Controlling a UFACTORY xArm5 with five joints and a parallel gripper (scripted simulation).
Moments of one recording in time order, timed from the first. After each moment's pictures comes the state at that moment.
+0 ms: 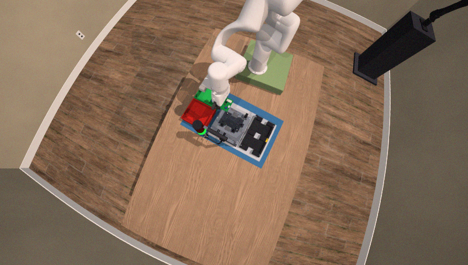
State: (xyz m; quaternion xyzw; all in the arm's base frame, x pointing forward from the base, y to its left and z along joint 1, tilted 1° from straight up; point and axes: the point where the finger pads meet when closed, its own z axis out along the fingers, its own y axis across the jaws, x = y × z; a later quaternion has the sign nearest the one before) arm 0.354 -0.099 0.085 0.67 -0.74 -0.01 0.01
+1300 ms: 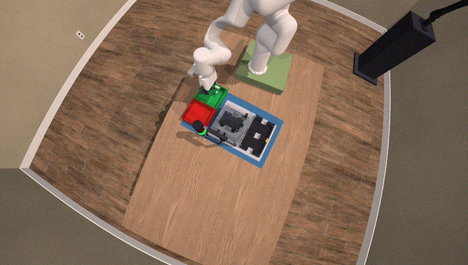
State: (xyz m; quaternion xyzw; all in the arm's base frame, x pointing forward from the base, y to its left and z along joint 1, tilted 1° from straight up) arm 0.287 -0.201 0.052 0.67 -0.74 -0.01 0.00
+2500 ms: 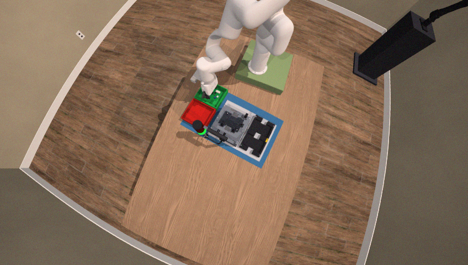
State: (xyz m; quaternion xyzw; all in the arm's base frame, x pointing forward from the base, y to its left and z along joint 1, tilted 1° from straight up) arm 0.285 -0.200 -0.008 0.67 -0.74 -0.01 0.00
